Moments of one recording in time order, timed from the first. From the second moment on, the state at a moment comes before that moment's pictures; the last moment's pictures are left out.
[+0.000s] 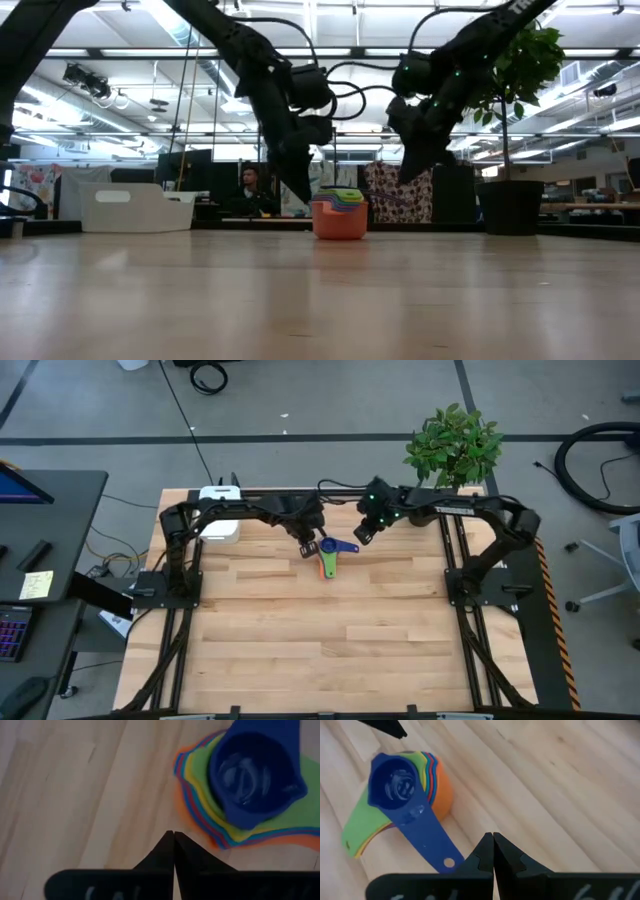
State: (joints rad) left arm 0.40 1.95 1.38 -0.55 0.09 0.06; right arm -0.55 1.55 1.01 -0.47 -0.20 0.24
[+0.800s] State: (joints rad) left arm 0.34 1.95 1.18 -0.32 0.16 -0.09; right arm -0.47 1.68 1.01 -0.41 -0.33 0.28
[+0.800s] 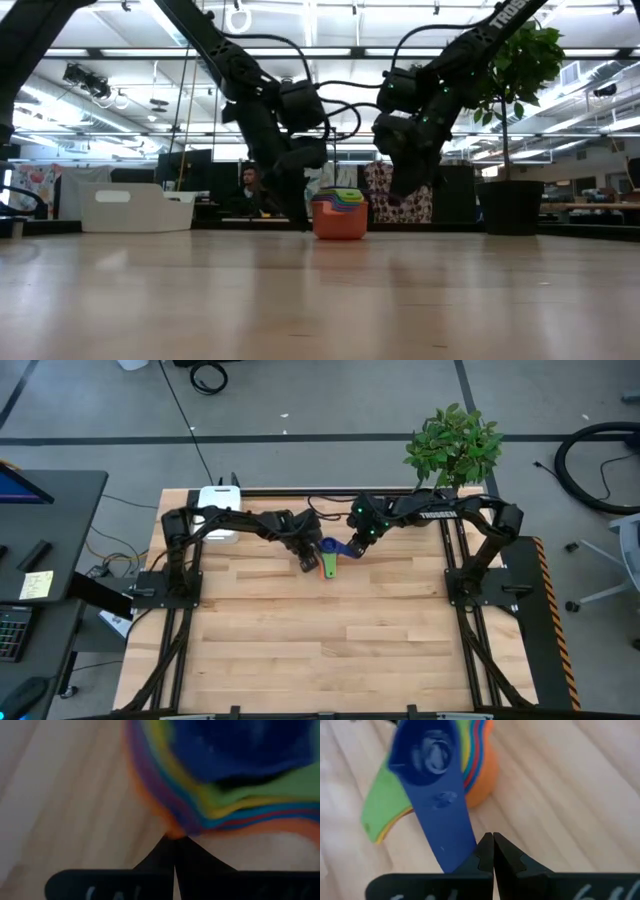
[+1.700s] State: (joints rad) left arm 0.24 1.95 1.18 -0.07 0.20 -0.25; right arm -0.38 1.68 1.01 -0.37 -0.36 0.37
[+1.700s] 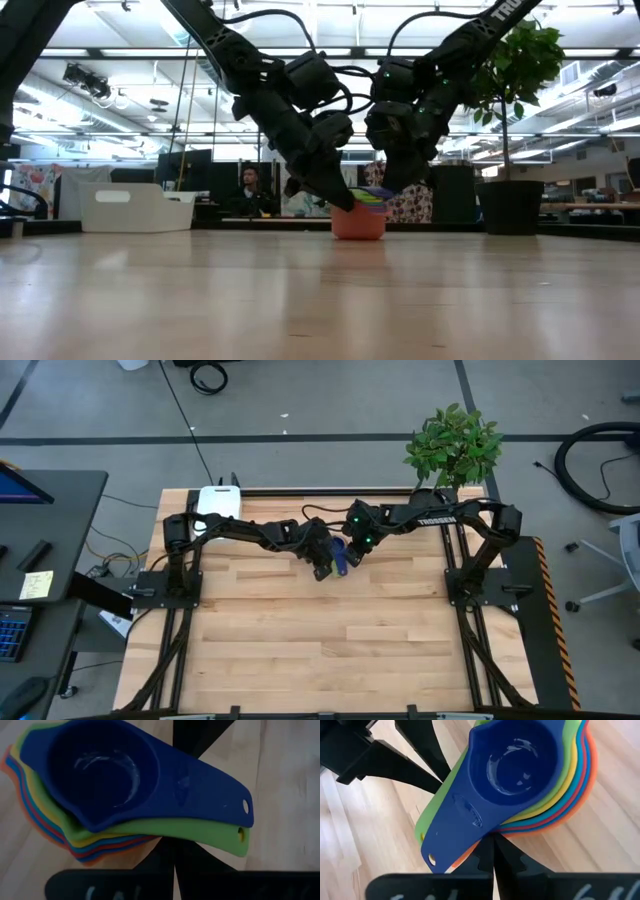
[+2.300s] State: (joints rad) left arm 0.24 1.95 1.18 -0.11 0.20 -0.27; right arm -0.38 1.68 1.01 -0.50 -0.30 0.42
